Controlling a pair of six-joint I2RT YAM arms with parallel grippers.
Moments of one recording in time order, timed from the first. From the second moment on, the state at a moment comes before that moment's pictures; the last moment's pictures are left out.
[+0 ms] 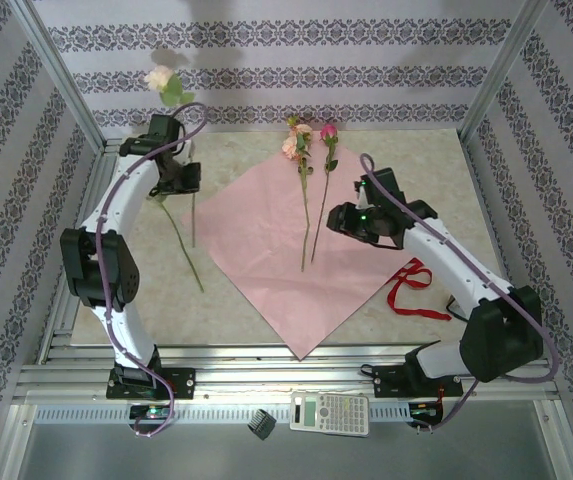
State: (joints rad) left arm -0.10 1.85 1.75 -1.00 0.18 -0.19; right arm 0.32 1.38 1.09 -0.65 -0.27 0.63
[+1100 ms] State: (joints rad) left arm -0.50 2.58 2.32 -0.62 0.49 -0.61; right arm 0.13 1.24 0.96 -0.66 -0.33 0.66
